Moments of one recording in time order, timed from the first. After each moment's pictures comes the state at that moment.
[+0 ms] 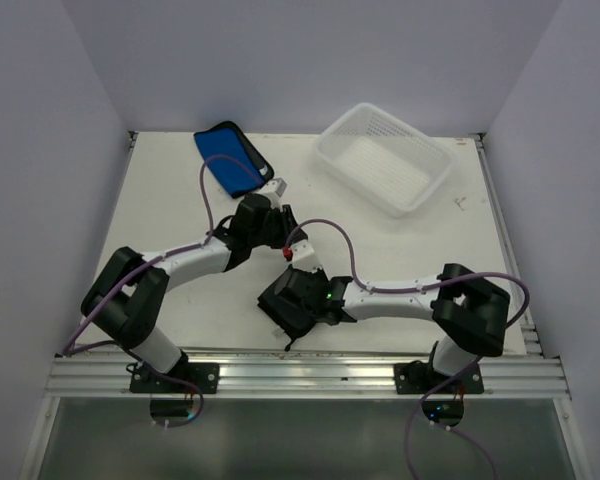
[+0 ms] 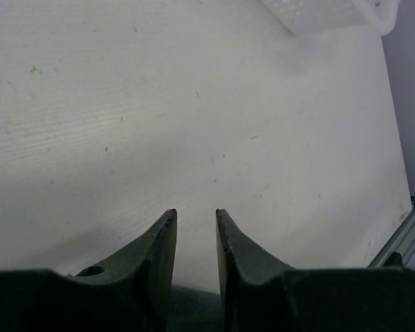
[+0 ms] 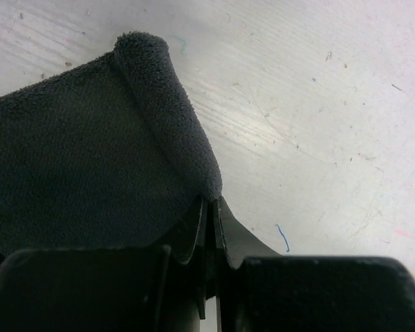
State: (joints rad) left arm -0.59 1.59 0.87 0.18 0.19 -0.62; right arm 1.18 1.64 0.93 -0.34 0.67 0.56
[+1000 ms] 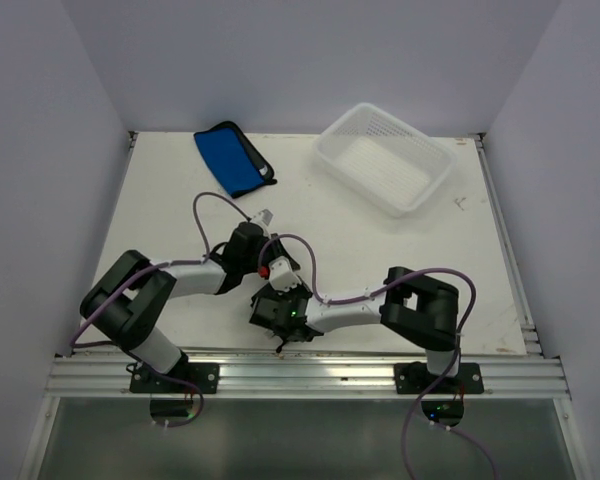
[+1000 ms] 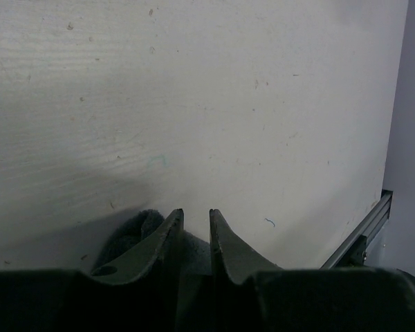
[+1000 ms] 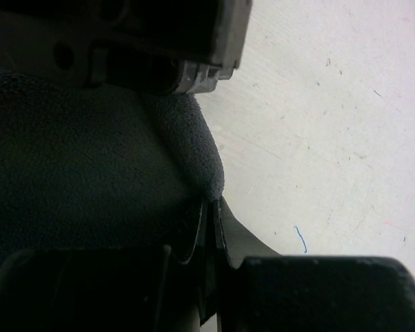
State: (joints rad) left arm -0.59 1.60 0.62 0.32 0.25 -0.87; right arm 1.32 1.91 1.10 -0.45 0.93 0.64
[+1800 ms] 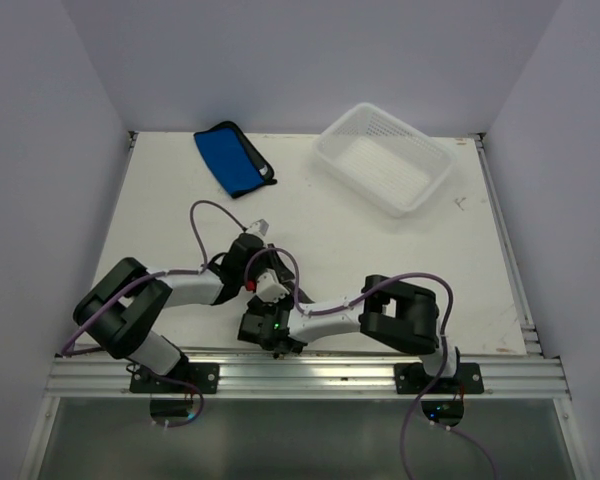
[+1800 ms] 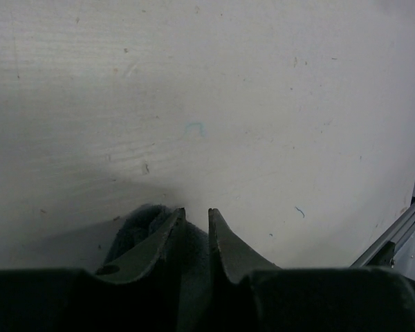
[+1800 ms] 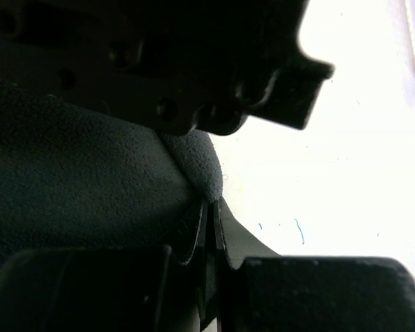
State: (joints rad) left arm -0.65 1.54 0.54 0.30 0.14 -0.88; right arm 1.38 2.03 1.22 -0.59 1.04 0.67
